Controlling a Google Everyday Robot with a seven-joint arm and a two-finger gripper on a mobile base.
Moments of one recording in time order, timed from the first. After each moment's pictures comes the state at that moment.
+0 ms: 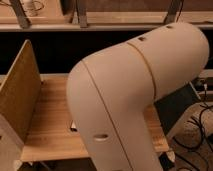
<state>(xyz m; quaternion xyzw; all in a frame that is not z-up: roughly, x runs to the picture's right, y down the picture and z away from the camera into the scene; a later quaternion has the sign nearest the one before) 0.009 -0.131 0.841 -0.02 -0.14 0.62 0.78</state>
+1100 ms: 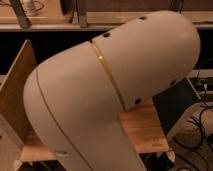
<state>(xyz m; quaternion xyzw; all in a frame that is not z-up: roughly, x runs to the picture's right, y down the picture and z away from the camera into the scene) 0.075 -0.086 0.815 0.00 -0.02 0.66 0.75</state>
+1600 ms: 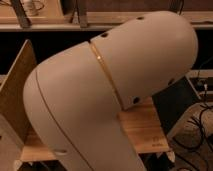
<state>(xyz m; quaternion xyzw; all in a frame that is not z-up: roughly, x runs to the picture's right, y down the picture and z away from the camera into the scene) 0.088 -0.065 0.820 0.00 0.00 0.66 0.75</state>
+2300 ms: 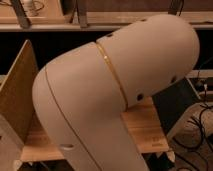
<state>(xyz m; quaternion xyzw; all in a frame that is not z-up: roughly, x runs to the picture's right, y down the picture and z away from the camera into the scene) 0.101 -0.025 0.831 -0.03 0.03 0.68 0.73</state>
